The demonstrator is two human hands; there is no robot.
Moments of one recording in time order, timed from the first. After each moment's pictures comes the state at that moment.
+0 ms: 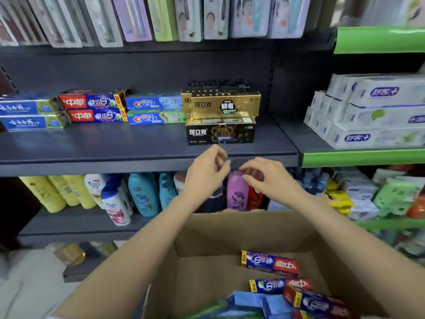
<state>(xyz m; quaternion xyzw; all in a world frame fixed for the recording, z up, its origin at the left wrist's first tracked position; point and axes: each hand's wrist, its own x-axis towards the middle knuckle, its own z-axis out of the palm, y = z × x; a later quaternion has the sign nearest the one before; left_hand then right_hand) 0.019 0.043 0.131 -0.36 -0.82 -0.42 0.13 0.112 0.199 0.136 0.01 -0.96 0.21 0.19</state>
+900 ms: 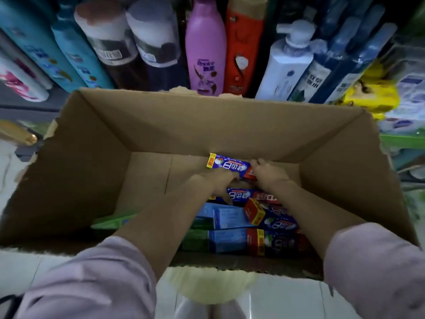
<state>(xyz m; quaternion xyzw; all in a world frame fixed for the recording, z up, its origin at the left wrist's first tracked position) 0.089 0.163 -0.189 -0.40 -0.82 -0.03 -0.41 0.148 0.312 -0.198 -0.13 -0.95 0.07 -0.29</state>
